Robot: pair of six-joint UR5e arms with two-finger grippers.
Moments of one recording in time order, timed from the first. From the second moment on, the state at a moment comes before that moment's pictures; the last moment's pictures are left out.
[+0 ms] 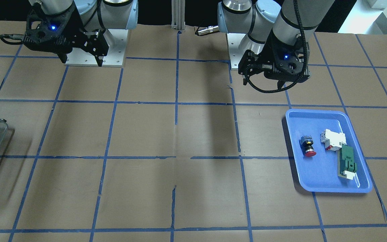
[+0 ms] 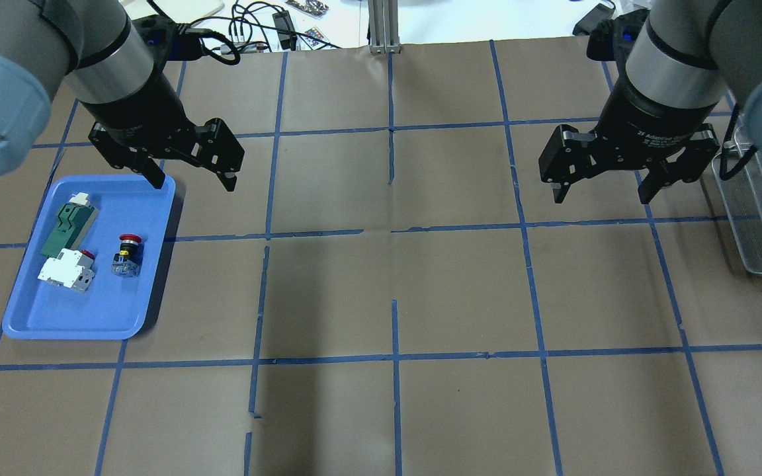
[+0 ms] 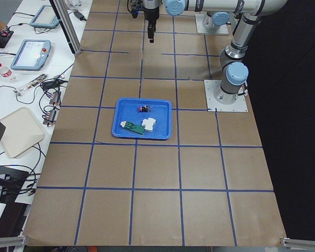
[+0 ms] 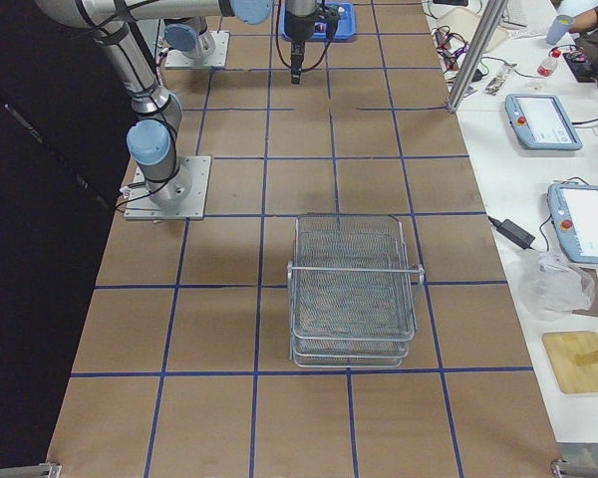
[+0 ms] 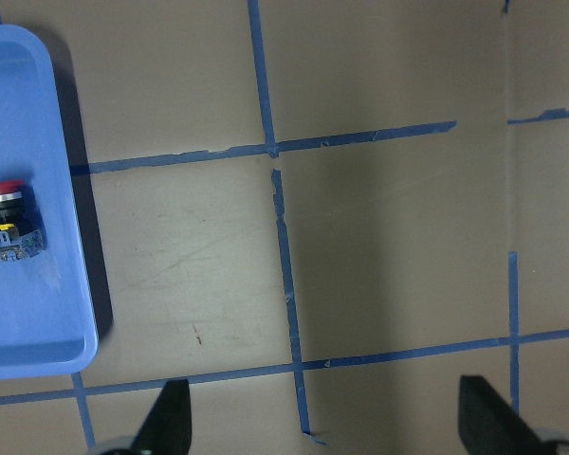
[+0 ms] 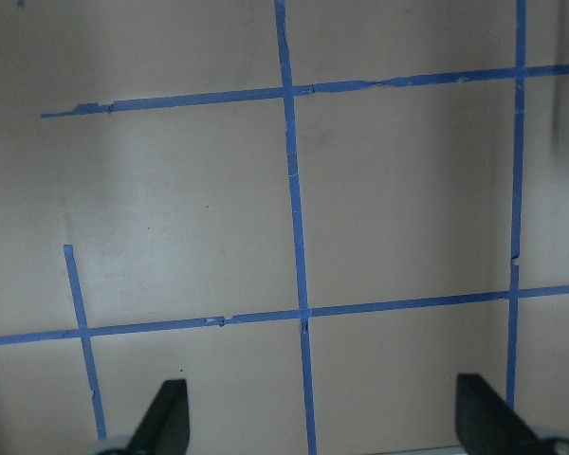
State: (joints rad) left arm -1.59 -1.56 -1.59 -1.61 1.55 0.08; right arm 1.59 -1.70 1.65 -1.48 -1.59 0.09
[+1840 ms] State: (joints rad) left arm -1.09 -1.86 -1.94 -1.05 1.56 0.43; right arm 1.59 -1.70 1.65 -1.48 -1.59 0.08
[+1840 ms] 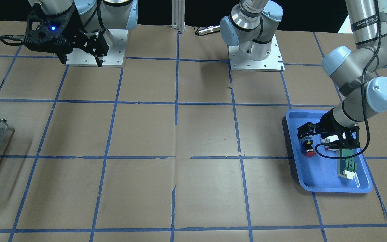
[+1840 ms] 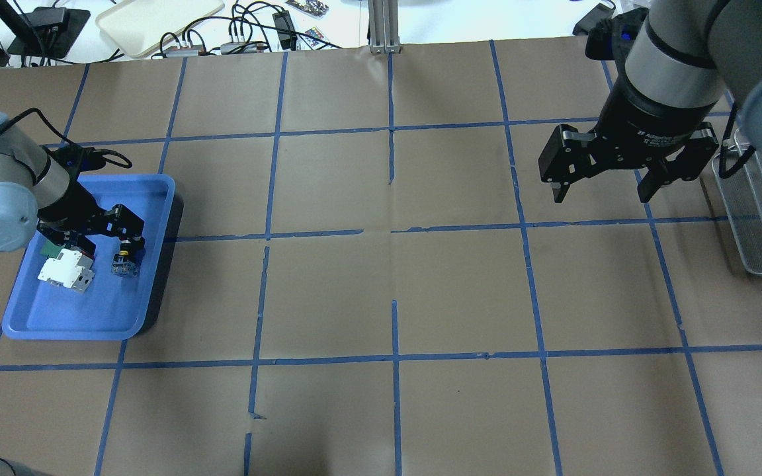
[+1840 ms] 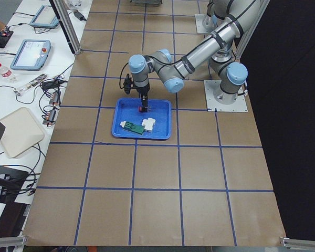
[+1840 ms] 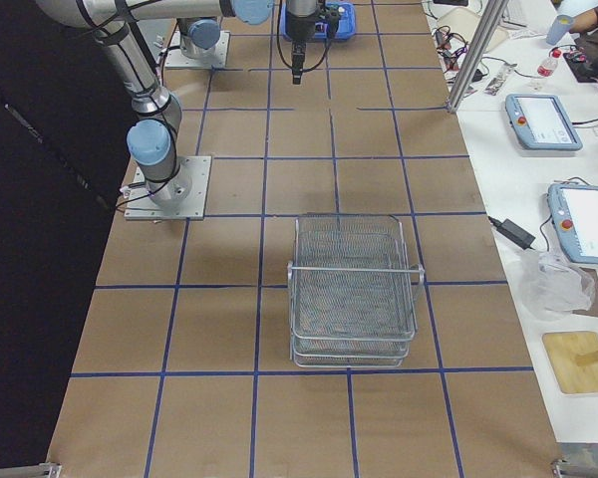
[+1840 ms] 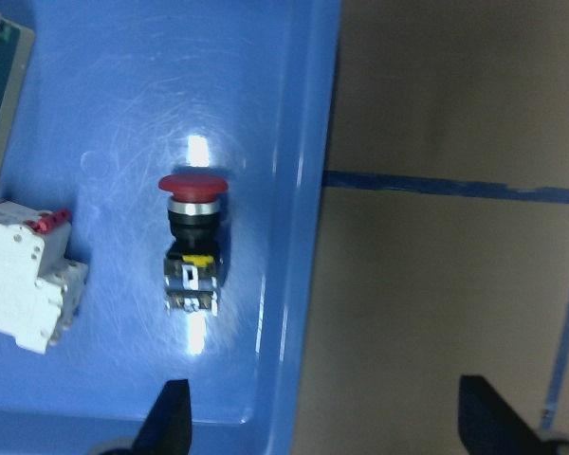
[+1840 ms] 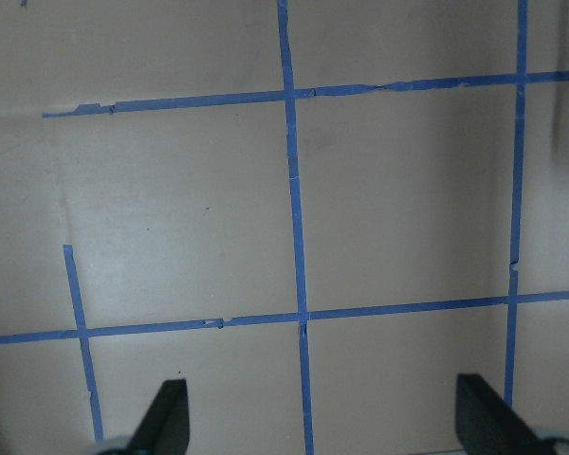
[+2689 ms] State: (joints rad) left arm -1.07 -1.92 -1.96 -1.01 1.57 0.45; right arm 1.54 -1.65 1.64 -1.49 -1.57 0.14
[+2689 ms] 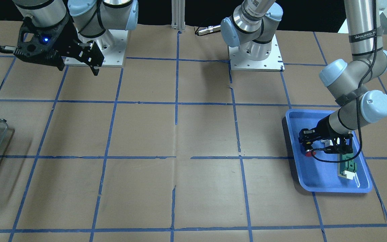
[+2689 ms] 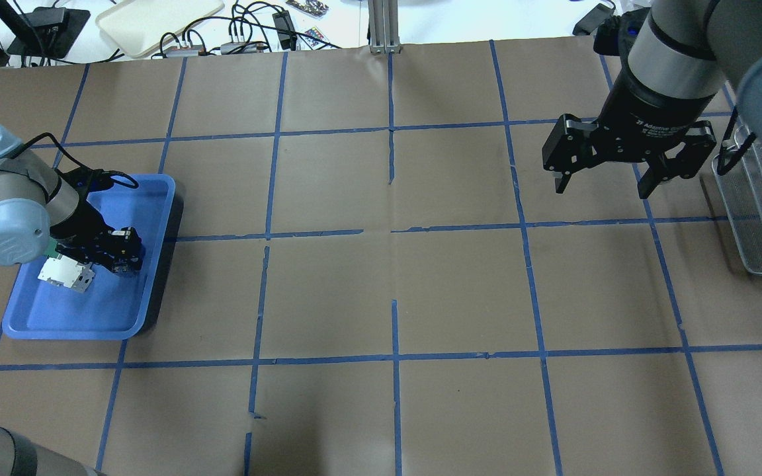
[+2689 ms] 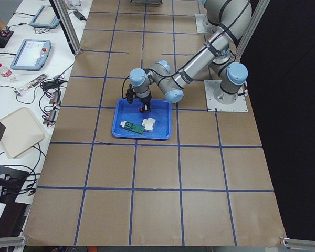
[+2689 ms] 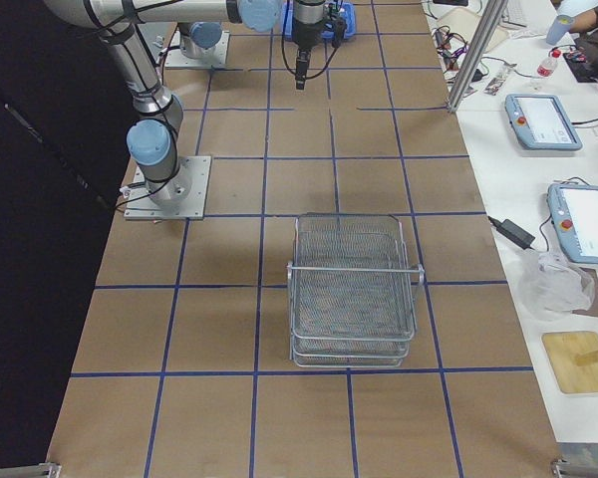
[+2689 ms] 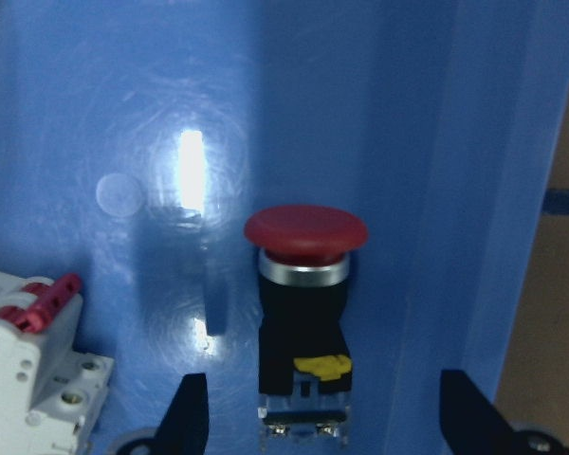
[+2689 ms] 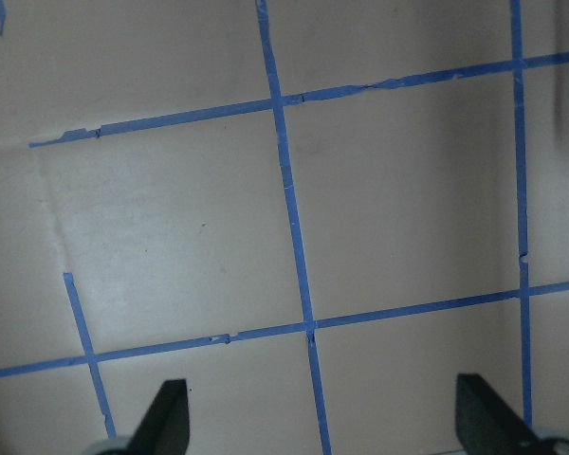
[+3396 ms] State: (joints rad) left arm -1.16 -1.85 -1.91 -1.00 1.51 0.96; right arm 1.49 -1.54 1.63 -1.58 -1.21 0.41
